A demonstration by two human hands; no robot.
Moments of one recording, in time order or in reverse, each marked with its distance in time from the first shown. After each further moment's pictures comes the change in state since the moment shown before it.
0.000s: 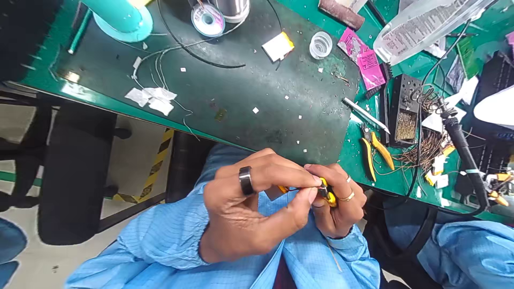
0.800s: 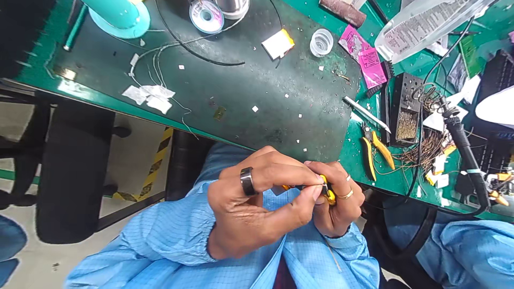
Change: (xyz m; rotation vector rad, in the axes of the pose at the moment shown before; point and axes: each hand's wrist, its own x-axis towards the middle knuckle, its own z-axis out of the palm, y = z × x) left_hand -0.003 -0.005 0.008 0.010 0.066 0.012; right_hand 0.000 -0.001 0.004 -0.015 0.018 0.020
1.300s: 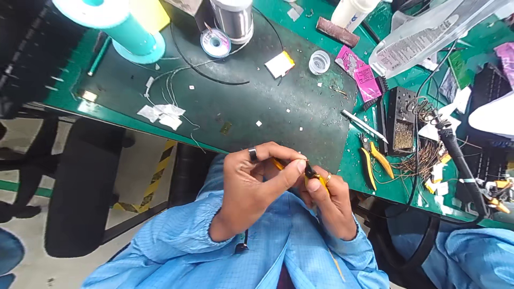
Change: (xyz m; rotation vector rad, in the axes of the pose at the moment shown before) left_hand 0.018 -0.019 -0.013 -0.124 0.017 -0.238; right_hand 0.015 0.009 0.001 0.566 -0.277 0.319
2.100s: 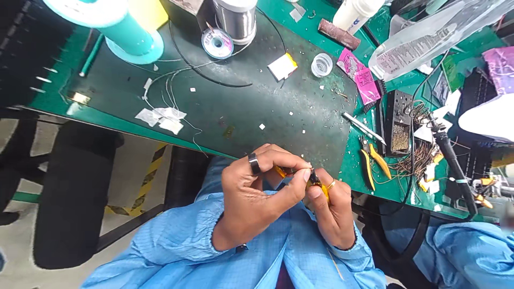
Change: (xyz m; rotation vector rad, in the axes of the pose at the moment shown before) left_hand 0.001 0.005 -0.005 0.097 0.016 0.116; right_hand 0.005 -0.016 0.012 -0.360 0.089 -0.080
